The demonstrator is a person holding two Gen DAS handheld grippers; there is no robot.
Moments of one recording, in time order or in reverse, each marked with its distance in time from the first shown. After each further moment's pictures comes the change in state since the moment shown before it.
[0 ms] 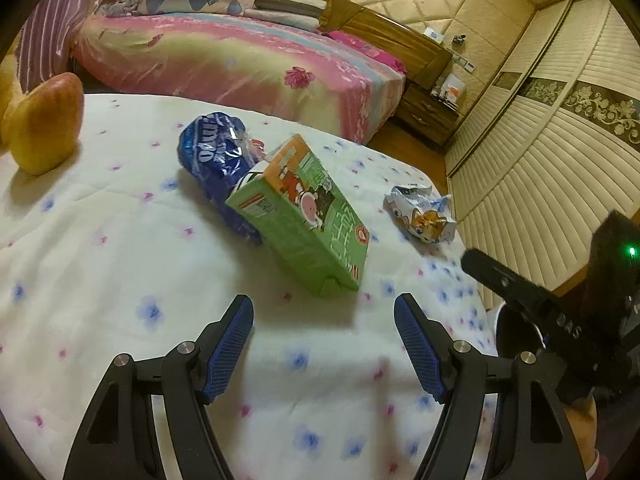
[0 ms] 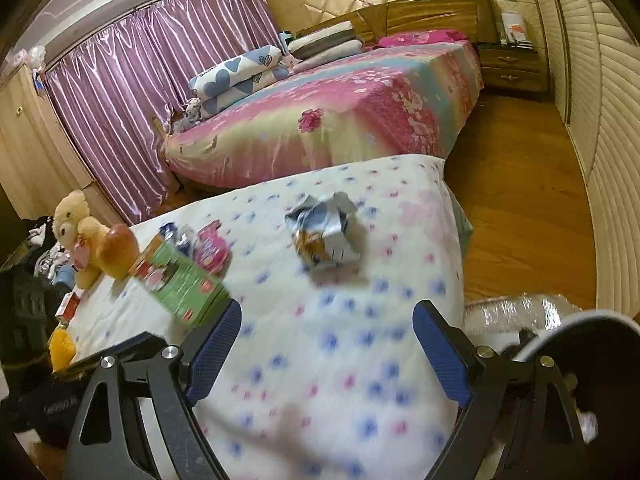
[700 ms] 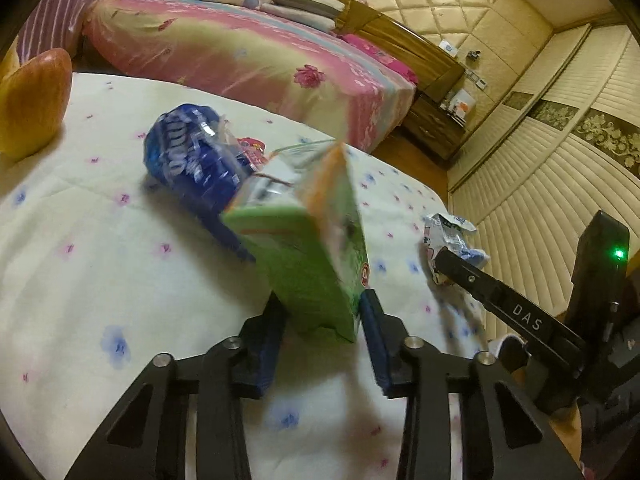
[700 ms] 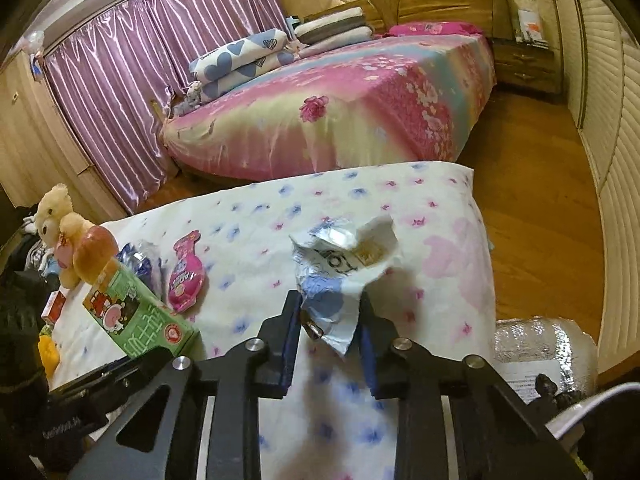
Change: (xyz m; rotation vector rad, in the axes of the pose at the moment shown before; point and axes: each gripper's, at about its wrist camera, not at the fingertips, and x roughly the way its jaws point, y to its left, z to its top) left arm 0.035 0.006 0.011 -0.077 -0.009 -0.029; right arm 0.043 0.001 0.024 -0.043 0.048 -0.001
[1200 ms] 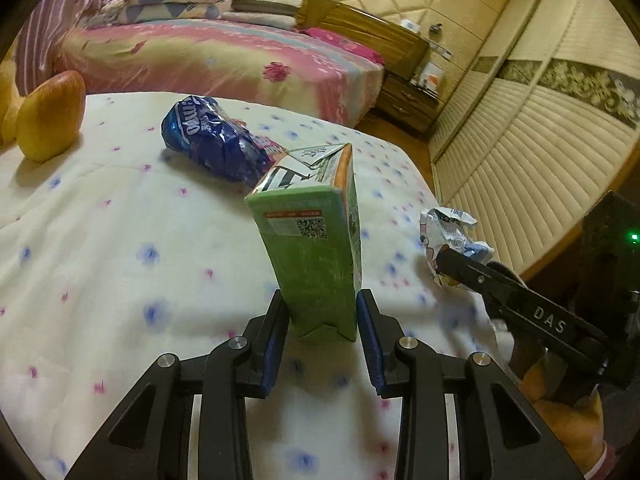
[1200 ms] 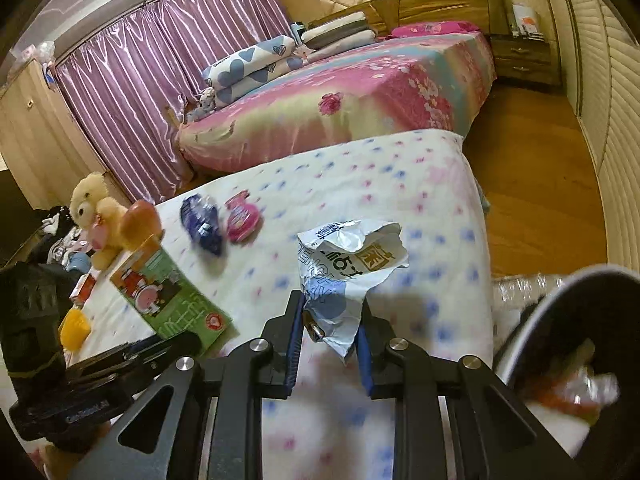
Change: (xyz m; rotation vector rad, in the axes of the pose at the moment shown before) left arm -0.045 -0.007 -0.036 0.164 0.022 -0.011; right arm -0.063 0.020 -0.063 0.036 -0.018 0.055
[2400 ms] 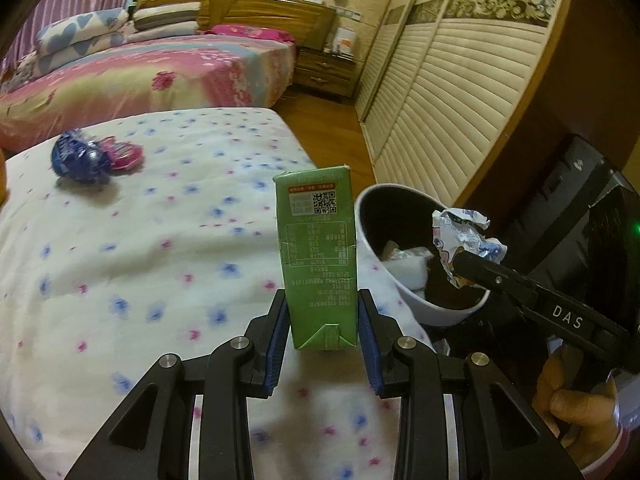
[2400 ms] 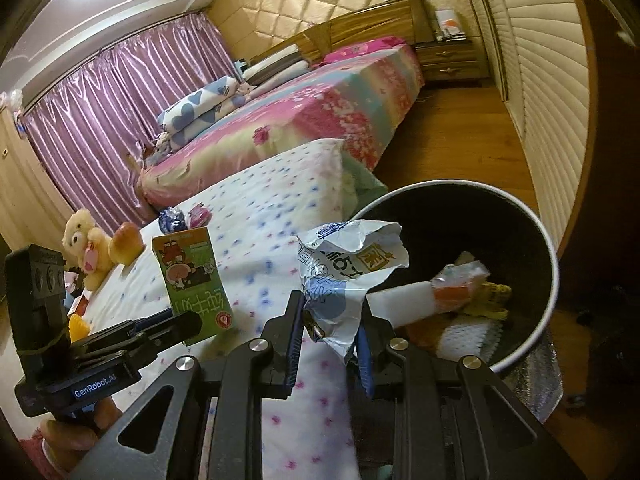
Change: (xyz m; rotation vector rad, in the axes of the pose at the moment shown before) left arm -0.014 -0.104 -0.047 0.264 0.063 -0.127; right arm -0.123 -0.061 -0.075 0.161 -0.117 -0.141
